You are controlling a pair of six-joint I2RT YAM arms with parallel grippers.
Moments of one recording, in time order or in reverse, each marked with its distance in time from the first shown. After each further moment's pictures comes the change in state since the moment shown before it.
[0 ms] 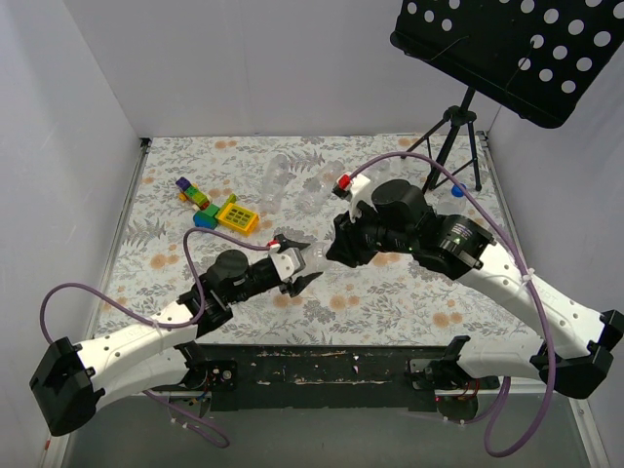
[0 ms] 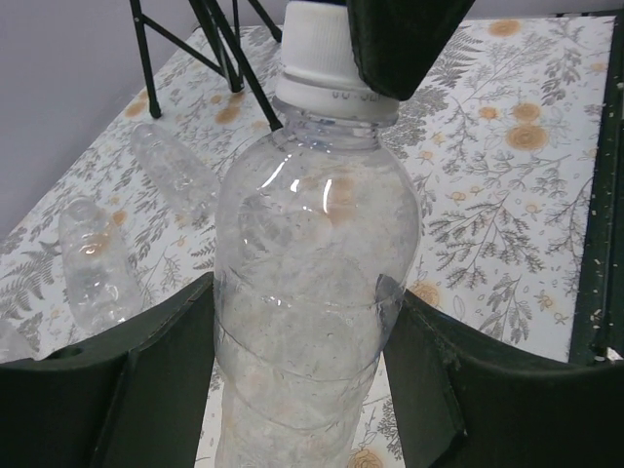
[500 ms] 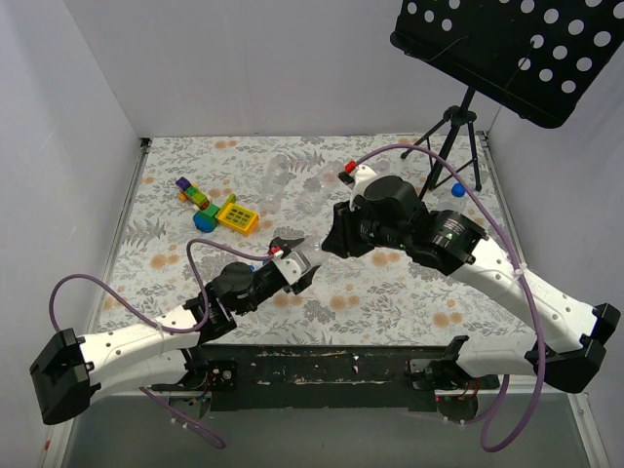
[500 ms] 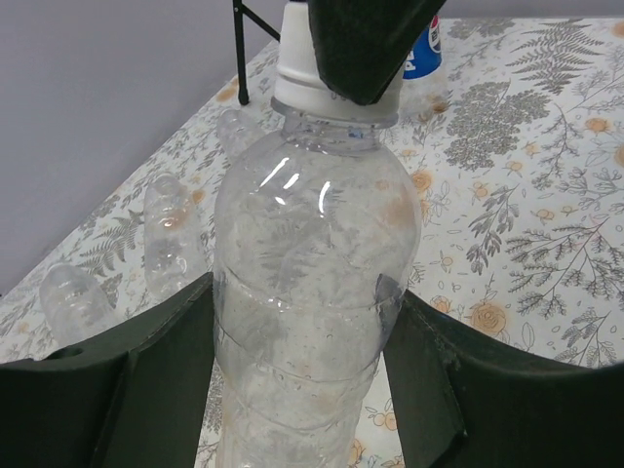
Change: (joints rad) left arm -0.124 -0.002 -0.047 0.100 -0.337 0.052; right arm 0.002 0.050 0.039 -0.004 0.138 0.270
